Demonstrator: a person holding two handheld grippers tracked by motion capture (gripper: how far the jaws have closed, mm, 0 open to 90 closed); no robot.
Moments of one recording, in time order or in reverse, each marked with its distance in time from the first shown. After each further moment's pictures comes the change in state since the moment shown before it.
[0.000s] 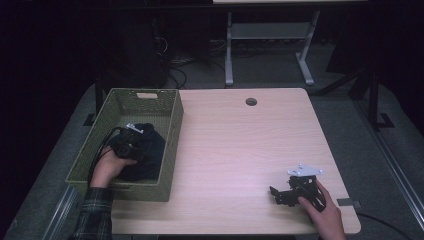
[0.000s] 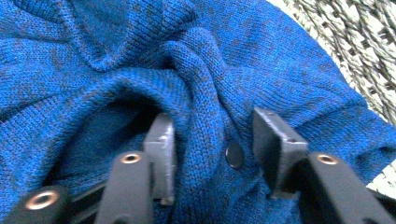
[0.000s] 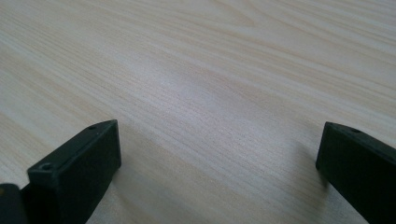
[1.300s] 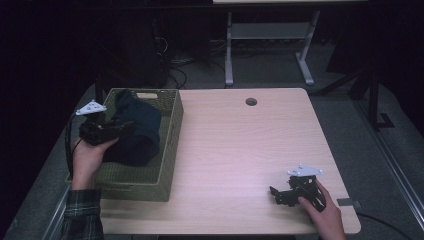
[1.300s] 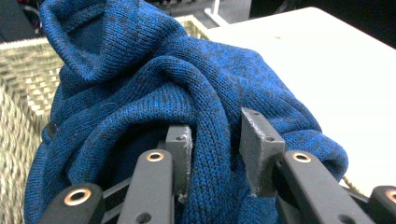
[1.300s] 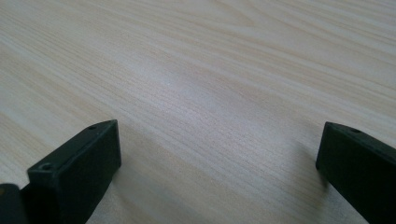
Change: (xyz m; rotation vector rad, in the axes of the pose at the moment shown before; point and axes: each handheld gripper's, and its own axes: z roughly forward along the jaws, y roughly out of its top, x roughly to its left) left arm 0.002 -0.002 -0.113 -0.601 0.000 -0.049; right arm 0.000 0.000 0.000 0.002 0.001 0.005
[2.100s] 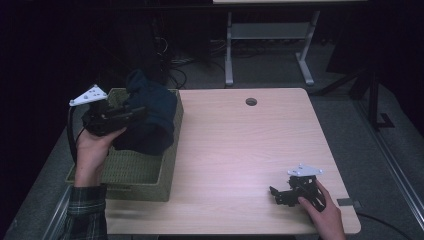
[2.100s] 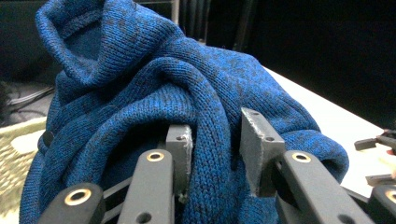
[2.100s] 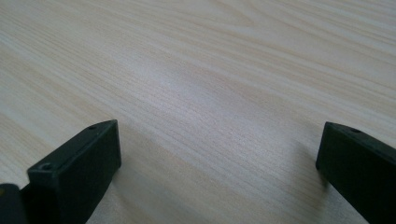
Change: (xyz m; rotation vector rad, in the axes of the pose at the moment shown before) left arm -0.048 0.047 -0.010 -0.151 -0.164 0.069; right arm 0.000 0.000 0.000 -0.002 -0.001 -0.005
